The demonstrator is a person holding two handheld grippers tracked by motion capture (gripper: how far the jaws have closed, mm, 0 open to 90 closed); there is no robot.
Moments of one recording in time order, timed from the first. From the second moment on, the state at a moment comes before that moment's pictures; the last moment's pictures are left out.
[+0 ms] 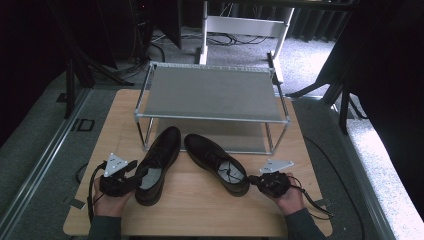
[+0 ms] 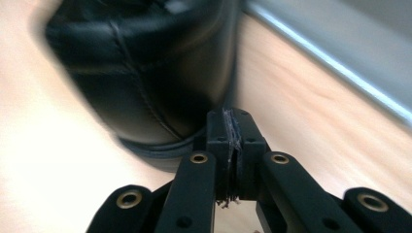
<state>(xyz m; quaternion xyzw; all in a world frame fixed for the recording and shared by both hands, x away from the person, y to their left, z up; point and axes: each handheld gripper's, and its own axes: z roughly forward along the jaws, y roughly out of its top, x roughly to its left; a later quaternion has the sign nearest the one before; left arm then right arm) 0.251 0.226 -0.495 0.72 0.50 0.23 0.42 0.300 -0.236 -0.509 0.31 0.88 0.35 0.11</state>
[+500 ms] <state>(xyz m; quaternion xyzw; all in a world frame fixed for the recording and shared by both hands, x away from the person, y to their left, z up) 0.256 0.227 -0.497 0.73 0.49 0.23 0.41 0.268 -0.171 -0.520 0.19 0.91 0.36 0.04</state>
